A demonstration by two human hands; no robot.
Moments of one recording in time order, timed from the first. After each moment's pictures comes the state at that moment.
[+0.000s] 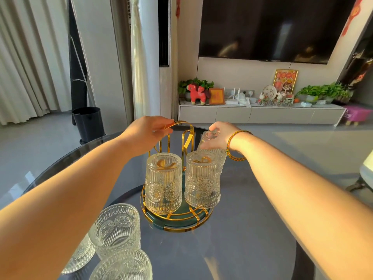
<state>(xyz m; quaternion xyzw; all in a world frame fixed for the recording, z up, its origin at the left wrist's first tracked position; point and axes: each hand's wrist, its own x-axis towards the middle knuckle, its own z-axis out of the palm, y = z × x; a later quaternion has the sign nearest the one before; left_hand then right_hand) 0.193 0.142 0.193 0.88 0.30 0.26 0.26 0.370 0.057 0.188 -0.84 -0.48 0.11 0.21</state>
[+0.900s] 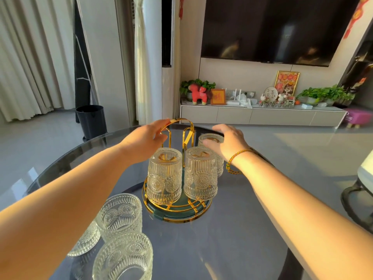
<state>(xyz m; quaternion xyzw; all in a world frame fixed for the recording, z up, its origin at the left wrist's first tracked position) 0.181 0.130 0.176 0.89 0.30 0.25 0.23 0.351 0.023 0.167 -0.80 -0.48 0.01 0.36</state>
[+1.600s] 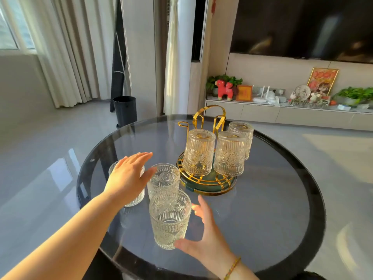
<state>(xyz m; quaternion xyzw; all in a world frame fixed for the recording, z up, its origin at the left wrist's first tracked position) 0.043 0.085 0.088 0.86 0.43 0.25 0.10 0.179 -0.076 0.020 -0.65 -0.51 0.36 0.43</state>
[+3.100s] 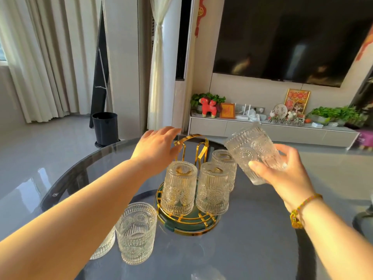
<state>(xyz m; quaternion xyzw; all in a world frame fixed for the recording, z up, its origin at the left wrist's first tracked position) 0.163 0.123 0.188 0.91 0.32 0.27 0.04 0.343 -0.054 0.175 -0.68 -0.39 0.04 0.62</state>
